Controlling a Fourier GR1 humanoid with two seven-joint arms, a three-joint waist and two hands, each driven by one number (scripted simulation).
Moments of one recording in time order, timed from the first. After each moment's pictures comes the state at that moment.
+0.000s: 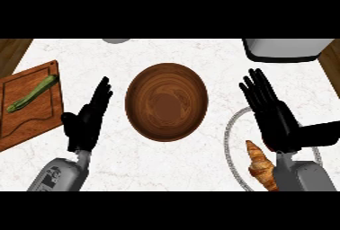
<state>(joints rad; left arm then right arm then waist) -0.22 0.30 -0.33 -1.48 0.22 0.36 0.09 -0.18 -0.23 0.17 -1.60 -0.46 -0.05 -0.01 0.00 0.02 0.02</state>
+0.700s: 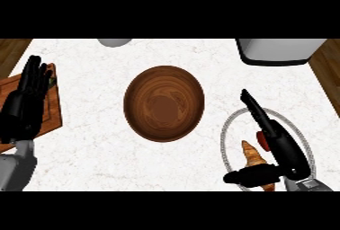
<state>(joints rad) -0.21 0.47 -0.06 -1.52 0.31 0.29 -0.04 -0.07 -0.39 0.32 -1.72 0.02 -0.06 -0.31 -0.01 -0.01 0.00</state>
